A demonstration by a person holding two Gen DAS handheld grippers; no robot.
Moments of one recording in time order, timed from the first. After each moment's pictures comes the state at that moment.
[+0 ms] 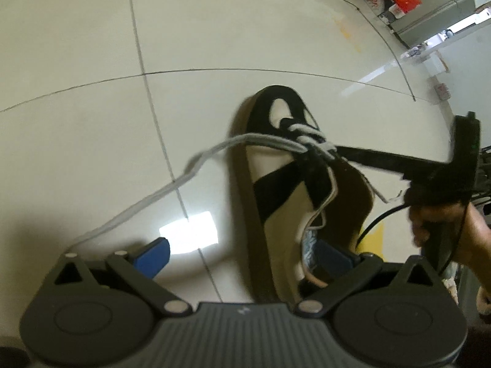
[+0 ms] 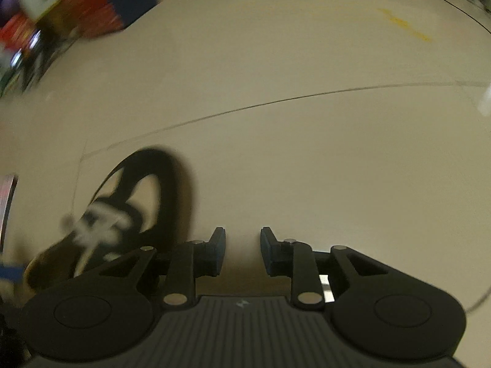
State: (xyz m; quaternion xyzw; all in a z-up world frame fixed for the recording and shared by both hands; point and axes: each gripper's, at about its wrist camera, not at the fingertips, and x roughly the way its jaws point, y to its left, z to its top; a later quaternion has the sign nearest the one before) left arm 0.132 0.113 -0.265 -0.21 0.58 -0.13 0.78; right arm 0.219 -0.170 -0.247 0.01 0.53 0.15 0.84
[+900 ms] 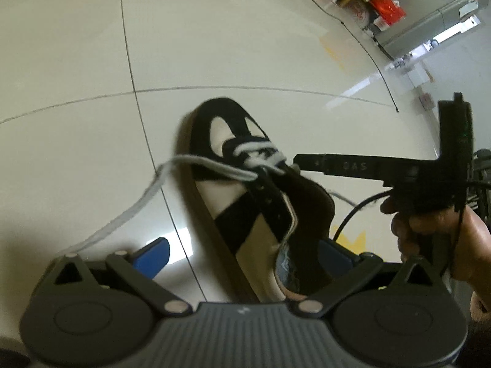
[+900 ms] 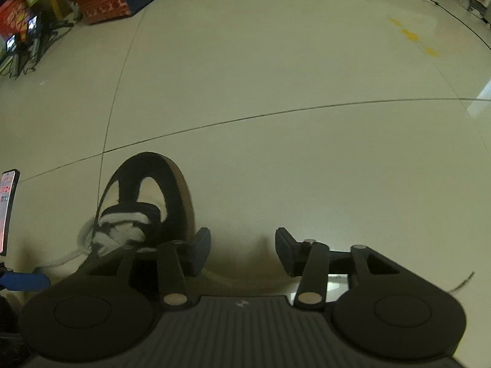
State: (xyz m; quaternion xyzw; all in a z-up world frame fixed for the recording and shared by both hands) left arm 0.132 0.099 -0.261 -0.23 0.55 -0.15 0.79; right arm 0.173 -0.140 -0.213 -0.01 0.54 0.10 0.83
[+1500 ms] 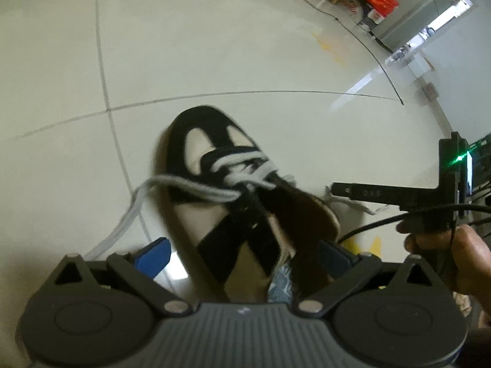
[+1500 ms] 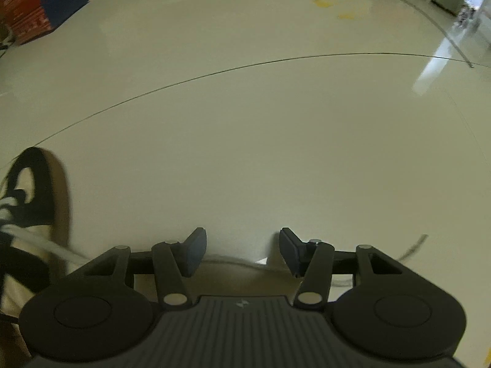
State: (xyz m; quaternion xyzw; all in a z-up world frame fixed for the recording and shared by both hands) left arm 0.151 0.057 -0.268 -0.17 0.52 -0.14 0.82; right arm 0.148 -0.224 -0.246 -0.01 0.53 -0.03 0.85
